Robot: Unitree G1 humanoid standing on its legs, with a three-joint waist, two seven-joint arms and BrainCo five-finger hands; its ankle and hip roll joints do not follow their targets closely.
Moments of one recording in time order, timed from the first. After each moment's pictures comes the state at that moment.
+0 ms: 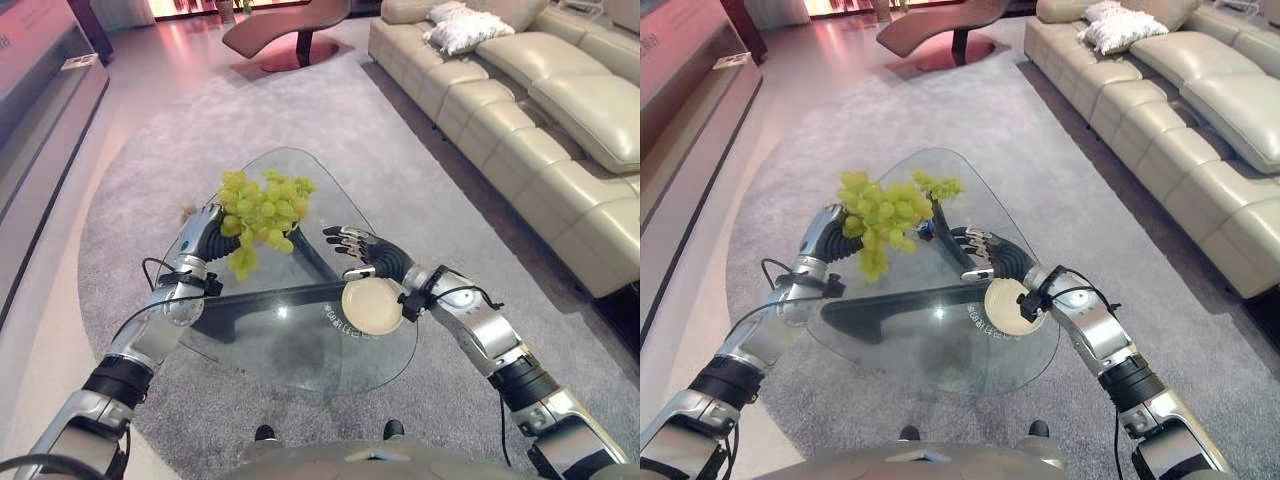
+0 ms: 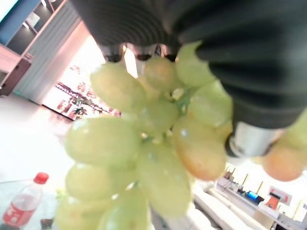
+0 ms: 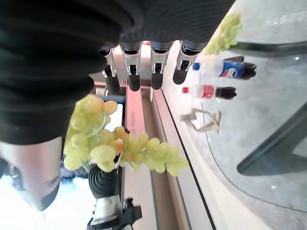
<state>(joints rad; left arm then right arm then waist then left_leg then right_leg) -0.23 0.64 -0.32 0.26 0.35 -0.24 0.37 -0.28 -0.47 0.43 0.03 0.38 0.07 0.40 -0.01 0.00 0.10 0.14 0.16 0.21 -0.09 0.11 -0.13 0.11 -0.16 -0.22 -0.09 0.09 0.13</state>
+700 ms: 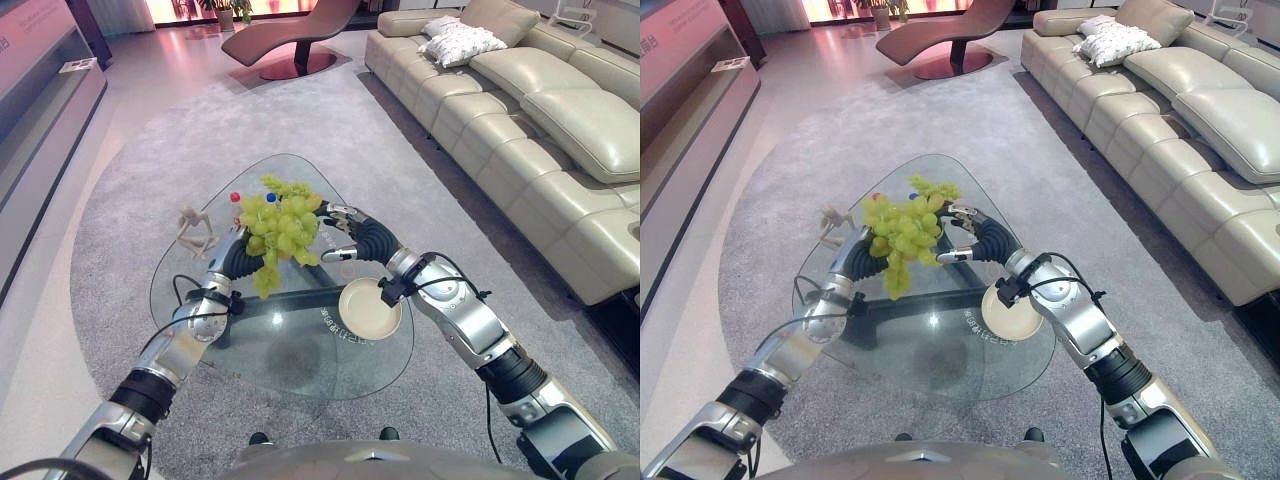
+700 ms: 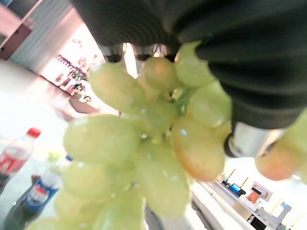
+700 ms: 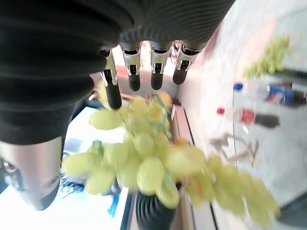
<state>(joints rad) -0.16 0.53 -0.36 0.26 0.34 -0.24 0.35 -0.33 -0.45 0.47 -0.10 0.29 0.05 0.14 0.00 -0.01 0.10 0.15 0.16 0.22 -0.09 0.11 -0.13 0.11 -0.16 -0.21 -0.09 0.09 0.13</state>
